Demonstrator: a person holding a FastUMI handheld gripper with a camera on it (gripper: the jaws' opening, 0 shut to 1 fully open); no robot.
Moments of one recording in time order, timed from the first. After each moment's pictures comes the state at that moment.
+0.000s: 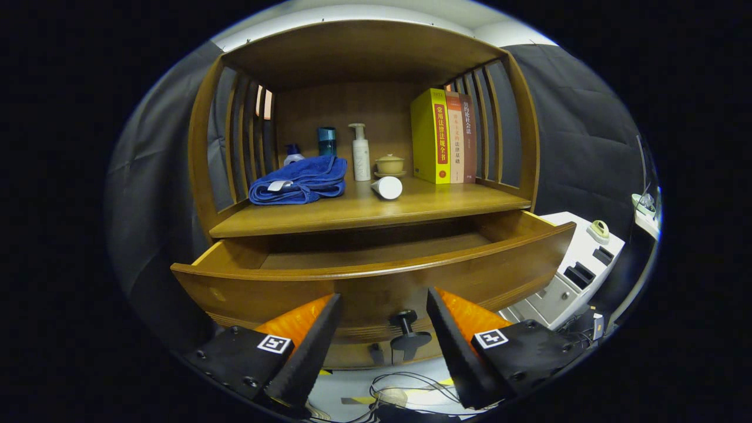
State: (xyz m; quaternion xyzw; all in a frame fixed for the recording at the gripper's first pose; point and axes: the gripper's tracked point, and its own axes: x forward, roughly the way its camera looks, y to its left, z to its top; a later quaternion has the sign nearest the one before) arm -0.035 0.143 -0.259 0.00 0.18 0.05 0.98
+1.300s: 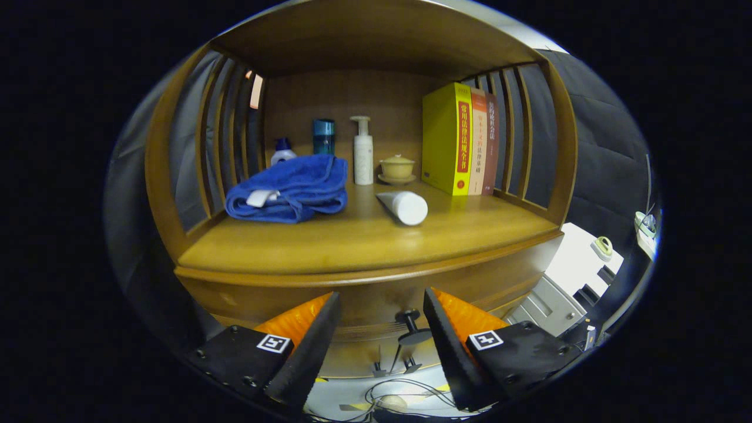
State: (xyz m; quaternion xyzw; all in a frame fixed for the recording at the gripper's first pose) arm 0.037 0.180 -0.229 -0.02 0.19 0.03 0.98
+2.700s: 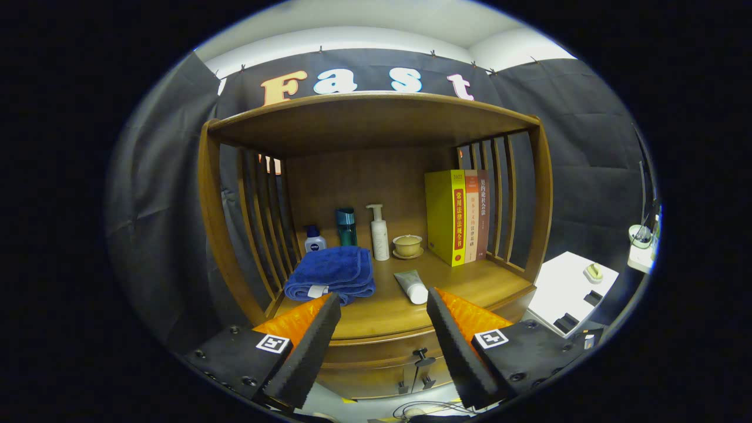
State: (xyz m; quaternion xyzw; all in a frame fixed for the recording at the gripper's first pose) arm 0.011 0.197 -0.060 0.02 0.10 0.05 0.99
